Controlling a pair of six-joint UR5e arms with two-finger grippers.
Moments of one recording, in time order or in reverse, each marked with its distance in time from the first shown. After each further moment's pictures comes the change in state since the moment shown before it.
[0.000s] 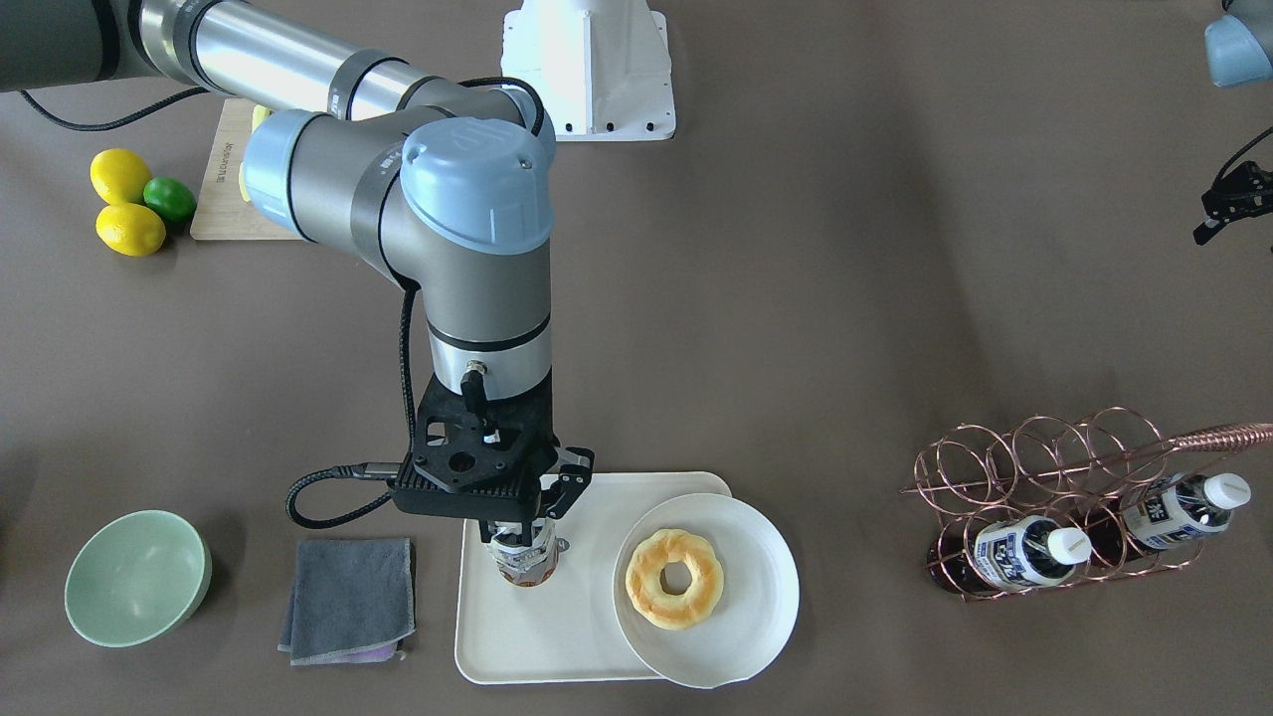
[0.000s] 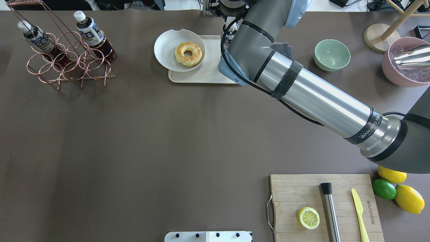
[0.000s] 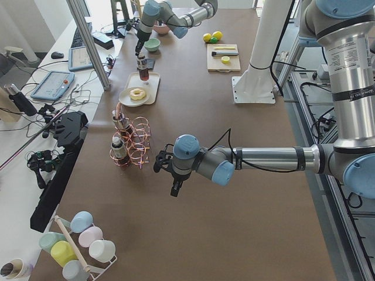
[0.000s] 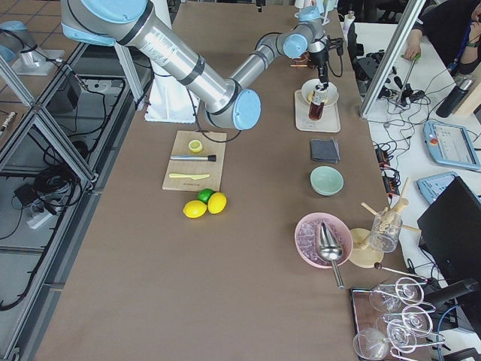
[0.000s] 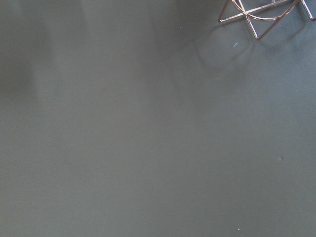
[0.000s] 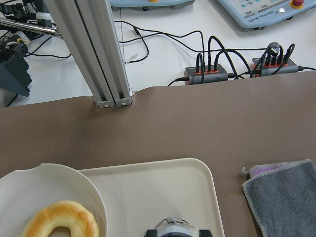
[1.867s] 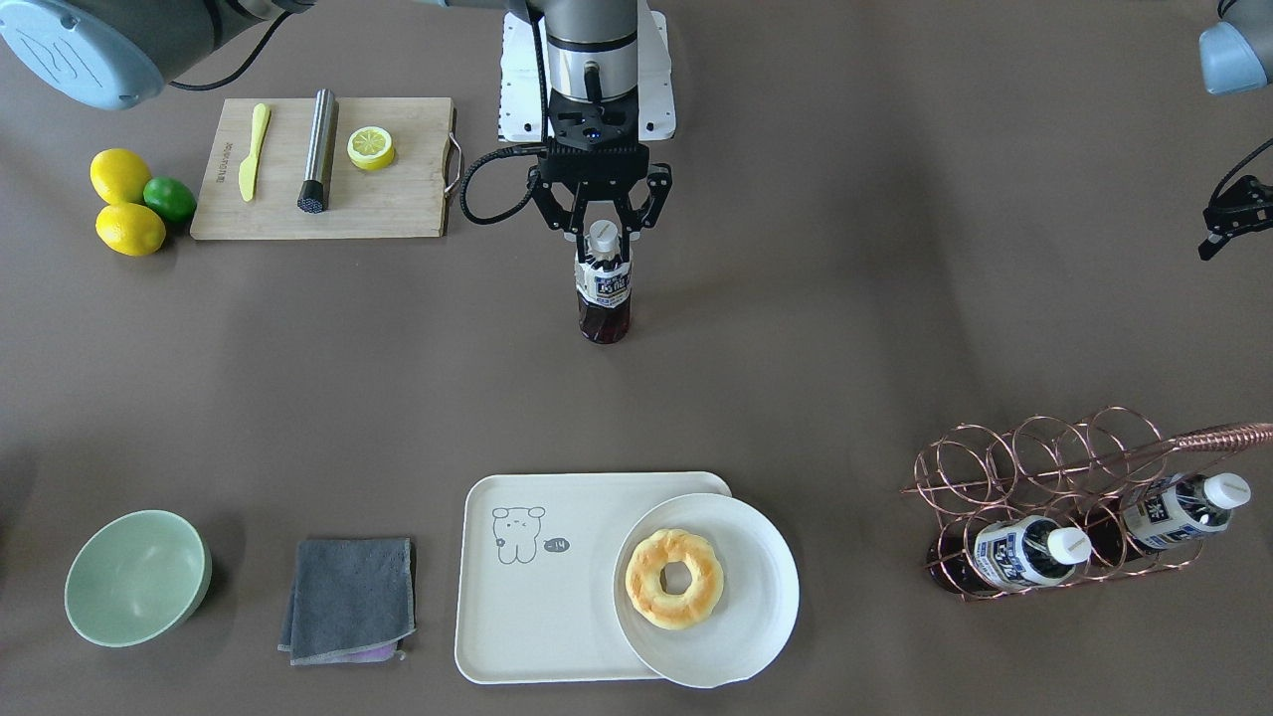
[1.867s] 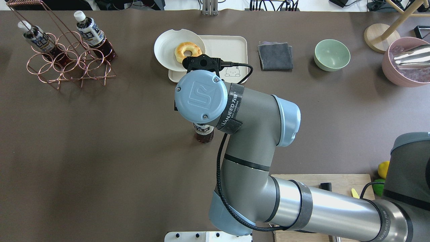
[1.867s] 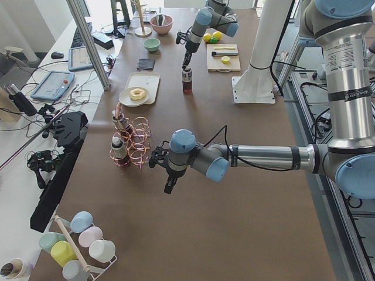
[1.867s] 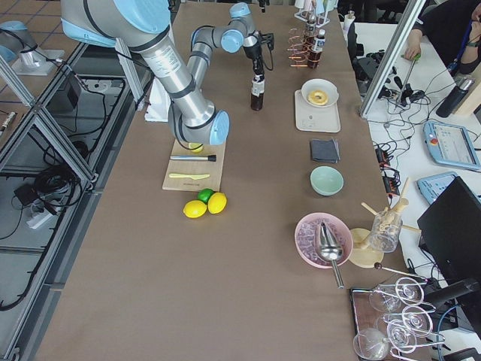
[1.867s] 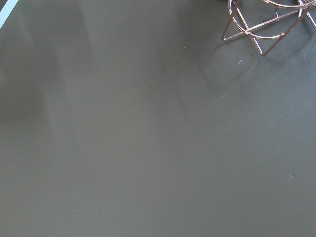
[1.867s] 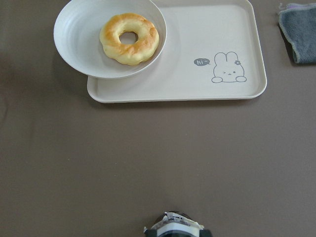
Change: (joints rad) left arm 0.017 -0.033 -0.001 -0.002 0.067 0.009; right arm -0.391 -0.175 0.558 -0.332 -0.178 0.180
